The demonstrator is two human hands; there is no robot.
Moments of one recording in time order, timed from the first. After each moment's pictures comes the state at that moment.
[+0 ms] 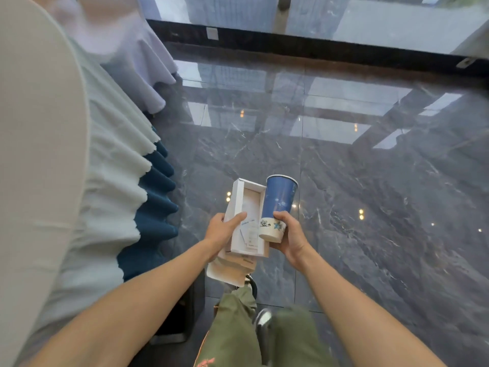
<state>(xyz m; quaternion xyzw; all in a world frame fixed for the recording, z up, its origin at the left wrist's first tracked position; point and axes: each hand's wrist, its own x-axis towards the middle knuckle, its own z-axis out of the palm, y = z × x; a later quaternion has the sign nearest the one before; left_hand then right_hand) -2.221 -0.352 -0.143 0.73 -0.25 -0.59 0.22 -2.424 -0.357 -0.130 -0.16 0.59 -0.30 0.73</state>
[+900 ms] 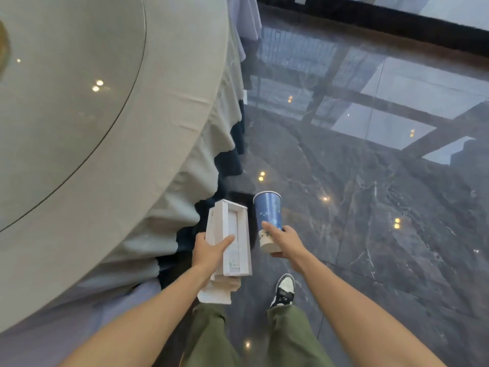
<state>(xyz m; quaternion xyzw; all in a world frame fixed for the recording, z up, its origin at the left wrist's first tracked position) -2.021 0.065 -0.151 0.83 -0.10 -0.48 0.27 -2.218 -0.038 -0.163 -0.31 0.67 -0.05 0.68</state>
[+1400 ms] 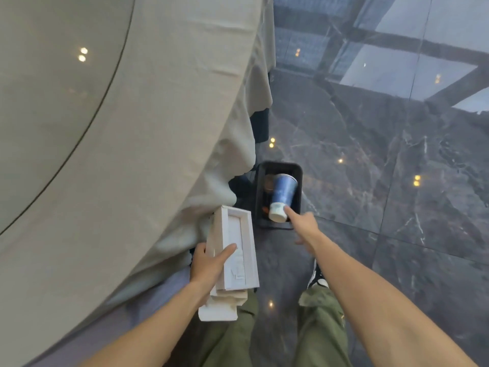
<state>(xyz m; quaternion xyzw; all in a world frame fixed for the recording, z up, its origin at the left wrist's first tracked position) -1.892 0.152 -0.241 0.82 -0.05 -0.53 0.20 -2.110 -0.002 -0.310 -0.25 0.75 -0.02 0.61</state>
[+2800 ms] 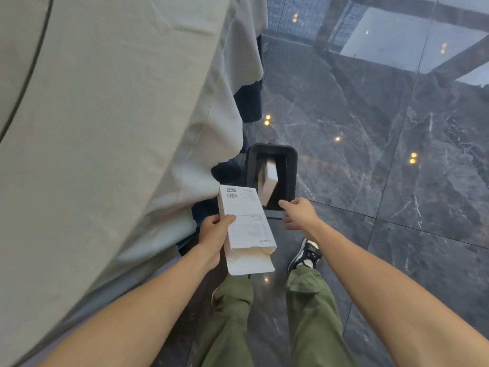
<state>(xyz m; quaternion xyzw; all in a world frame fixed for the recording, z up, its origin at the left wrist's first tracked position) -1.921 0.081 -0.314 0.78 0.04 -0.58 0.24 -2.128 -0.021 -0.351 -0.31 0.72 0.03 0.62</state>
